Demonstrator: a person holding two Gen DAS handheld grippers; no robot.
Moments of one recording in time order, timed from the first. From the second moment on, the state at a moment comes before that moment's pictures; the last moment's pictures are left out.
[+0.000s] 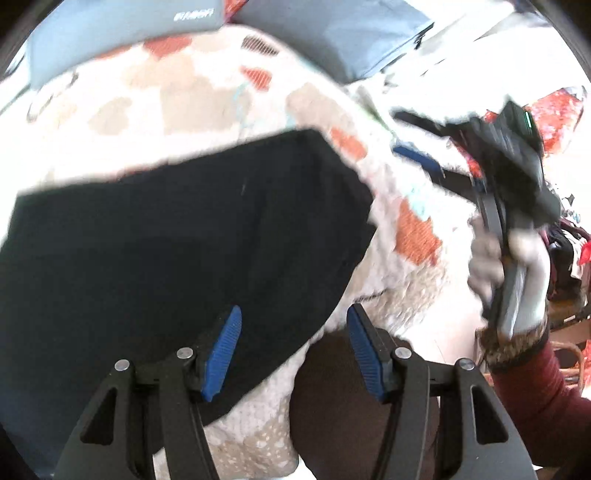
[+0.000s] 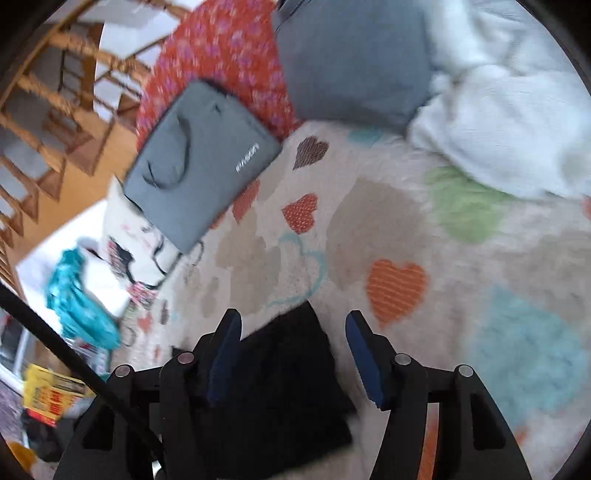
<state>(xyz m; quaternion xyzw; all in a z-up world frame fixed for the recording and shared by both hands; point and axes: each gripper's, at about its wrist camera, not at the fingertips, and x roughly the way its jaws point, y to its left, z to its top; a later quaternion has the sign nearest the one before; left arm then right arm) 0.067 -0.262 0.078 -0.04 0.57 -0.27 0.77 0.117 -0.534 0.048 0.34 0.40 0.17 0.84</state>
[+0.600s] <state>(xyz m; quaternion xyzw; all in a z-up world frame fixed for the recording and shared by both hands) 0.198 -0.370 0.053 0.03 0.59 -0.28 0.76 0.090 -0.488 -0.016 0.34 0.47 0.24 0.78</state>
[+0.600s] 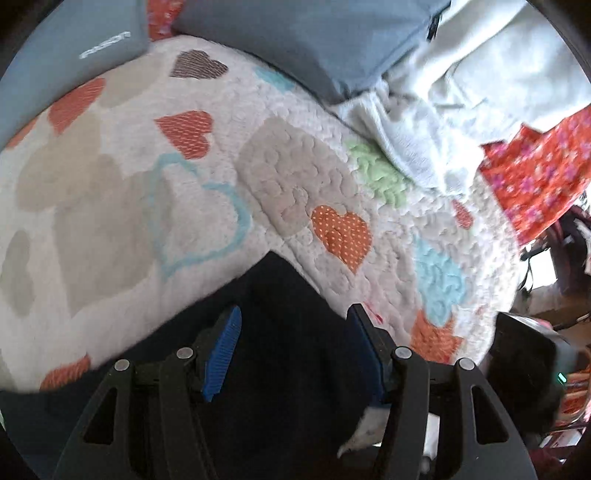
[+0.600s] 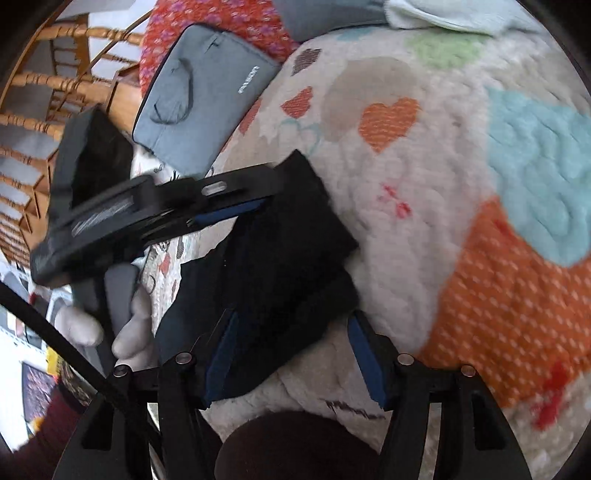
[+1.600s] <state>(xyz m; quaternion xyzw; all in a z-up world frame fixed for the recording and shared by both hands) 0.122 -0.119 0.061 -0.31 0.51 -0.19 0.78 0.107 -0.271 0.039 0.10 0.48 0.39 0.78</state>
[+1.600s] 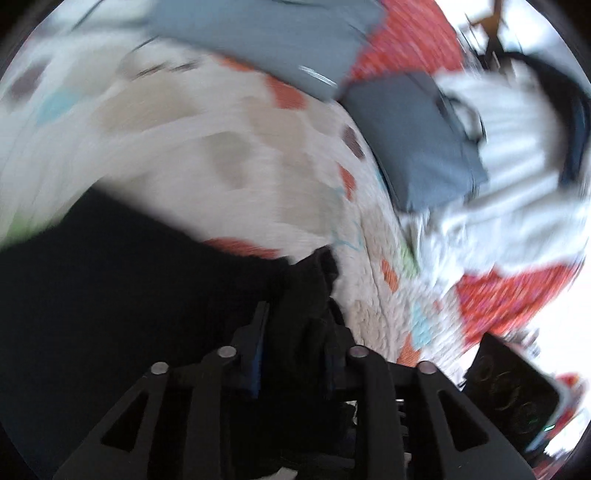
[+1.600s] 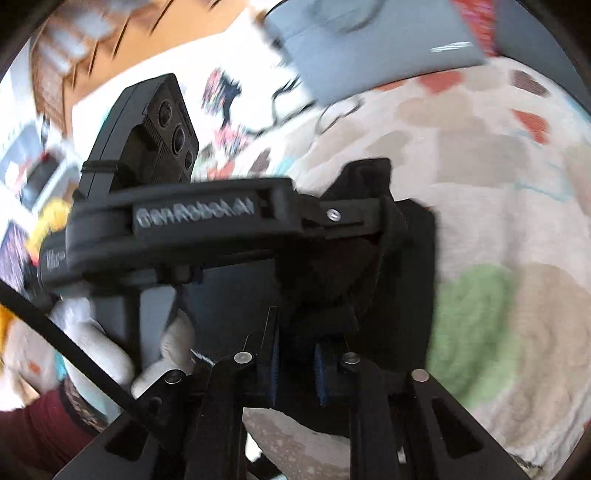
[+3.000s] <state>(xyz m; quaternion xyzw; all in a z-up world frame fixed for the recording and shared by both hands) -0.042 0.021 0.055 -0.45 0.39 -0.07 0.80 0.103 -0.177 0.040 -0.01 0.53 0.28 0.80</state>
